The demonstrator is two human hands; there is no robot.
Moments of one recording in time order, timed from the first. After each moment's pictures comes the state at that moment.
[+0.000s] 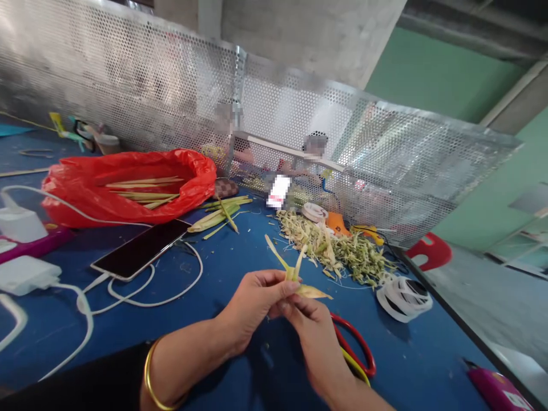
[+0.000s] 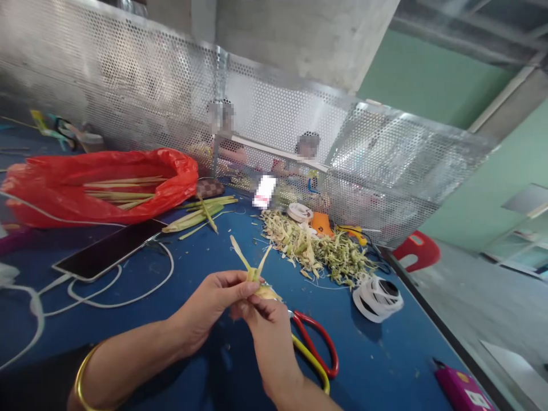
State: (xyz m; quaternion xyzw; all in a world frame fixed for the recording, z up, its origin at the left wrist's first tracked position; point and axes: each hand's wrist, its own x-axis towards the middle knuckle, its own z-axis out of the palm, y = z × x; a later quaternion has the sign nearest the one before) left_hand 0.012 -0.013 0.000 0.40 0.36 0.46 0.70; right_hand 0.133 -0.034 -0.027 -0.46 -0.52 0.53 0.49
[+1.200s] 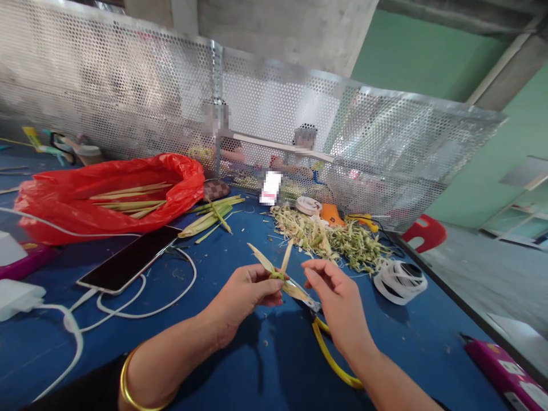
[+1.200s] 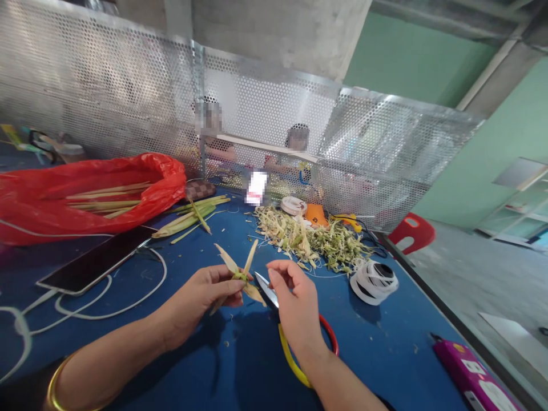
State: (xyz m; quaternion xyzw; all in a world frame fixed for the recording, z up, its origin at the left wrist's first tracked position) left_hand -0.001 -0.003 0.006 0.45 0.43 0.41 0.67; right_hand 0.164 -0.018 0.005 -0.56 -0.56 0.35 0.50
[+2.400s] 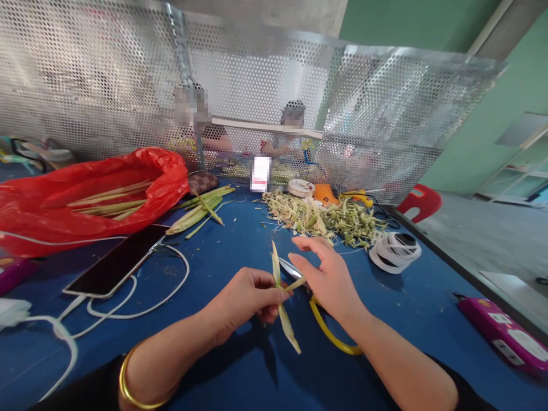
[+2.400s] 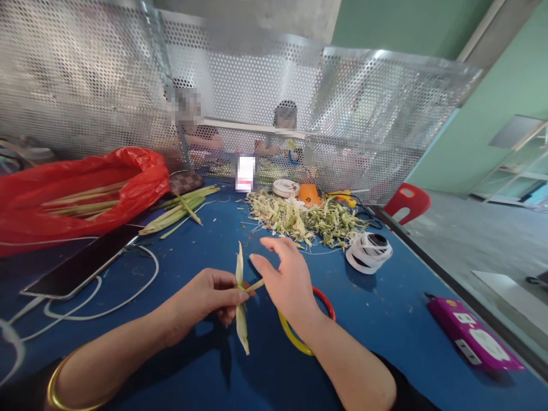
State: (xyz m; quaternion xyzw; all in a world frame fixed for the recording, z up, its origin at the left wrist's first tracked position) left_hand 0.006 -0.007 -0.003 0.52 0.47 0.24 0.67; right_hand 0.175 -0.007 0.001 -0.56 -0.62 0.27 0.47
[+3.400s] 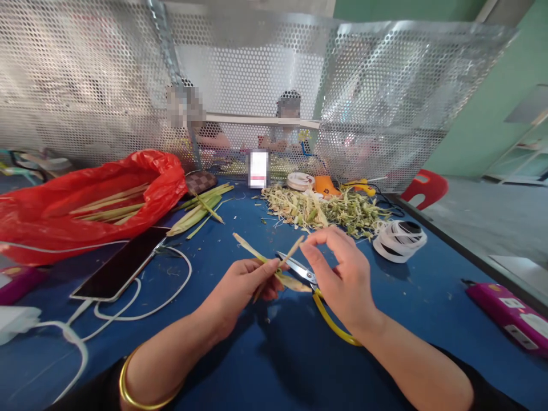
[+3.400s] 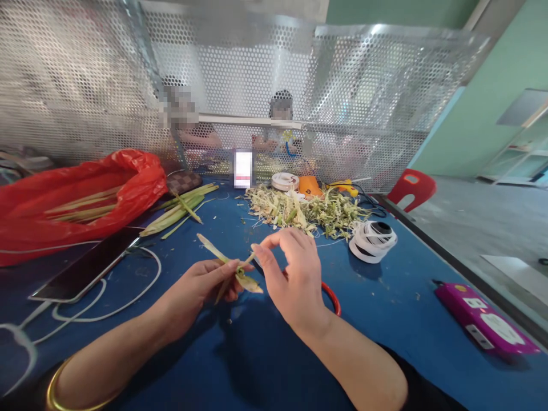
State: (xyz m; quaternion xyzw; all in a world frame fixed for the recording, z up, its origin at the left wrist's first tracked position) left_hand 0.005 -0.007 0.003 0.48 0.47 0.33 0.67; right_hand 0.175 -0.022 0.014 -0.51 -0.69 0.06 0.50
